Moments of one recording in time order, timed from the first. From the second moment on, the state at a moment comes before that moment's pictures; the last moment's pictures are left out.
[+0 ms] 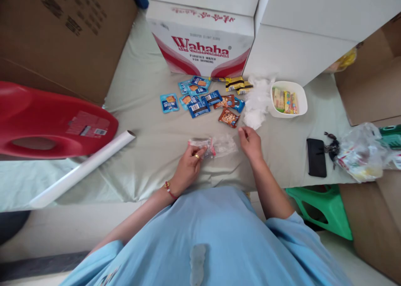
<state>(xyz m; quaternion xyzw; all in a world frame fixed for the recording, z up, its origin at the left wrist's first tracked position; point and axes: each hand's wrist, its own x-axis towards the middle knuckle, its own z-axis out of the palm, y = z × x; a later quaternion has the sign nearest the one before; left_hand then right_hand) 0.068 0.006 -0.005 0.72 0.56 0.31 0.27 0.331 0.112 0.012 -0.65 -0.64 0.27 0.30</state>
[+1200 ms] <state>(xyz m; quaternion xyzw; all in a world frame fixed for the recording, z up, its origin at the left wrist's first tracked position) 0.088 -0.003 0.015 0.82 0.56 0.07 0.14 0.313 0.060 0.018 -0.57 -0.73 0.28 0.27</state>
